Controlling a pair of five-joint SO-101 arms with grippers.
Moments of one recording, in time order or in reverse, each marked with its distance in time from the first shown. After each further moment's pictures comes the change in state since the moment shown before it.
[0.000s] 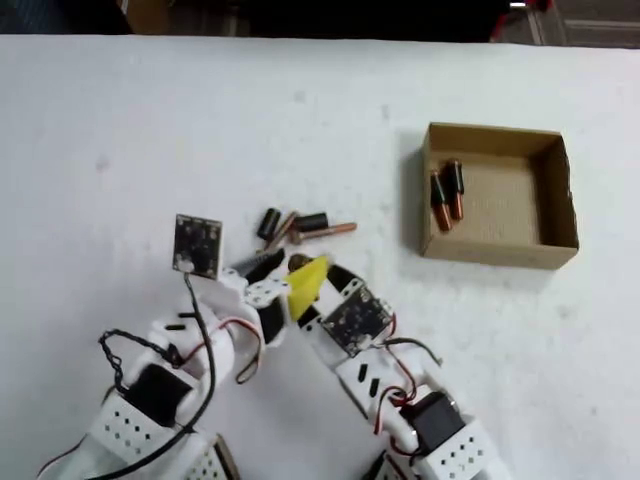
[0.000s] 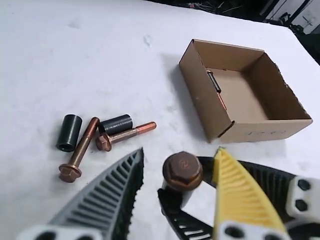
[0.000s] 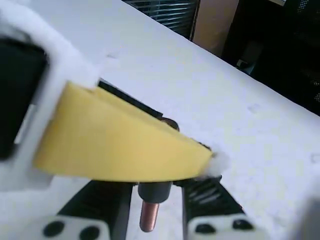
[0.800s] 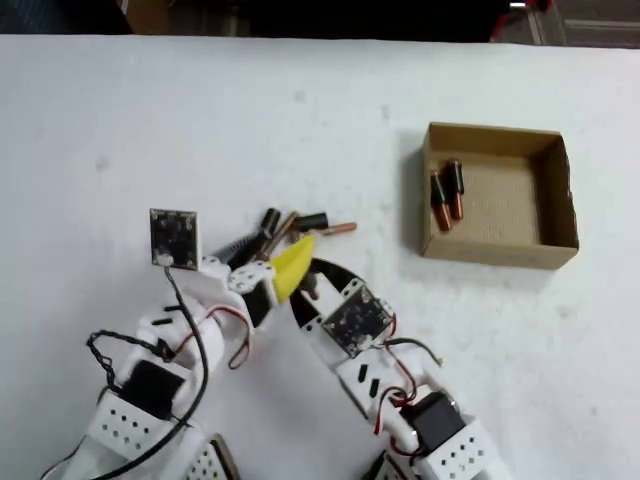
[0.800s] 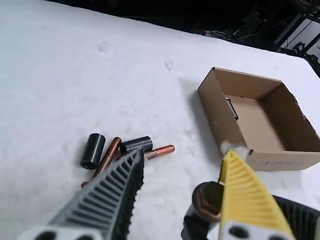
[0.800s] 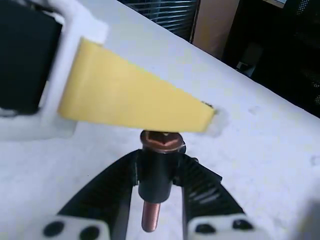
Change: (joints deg) left arm -6.5 0.7 0.1 -4.1 -0.4; right arm -0.4 0.0 0.0 0.0 0.0
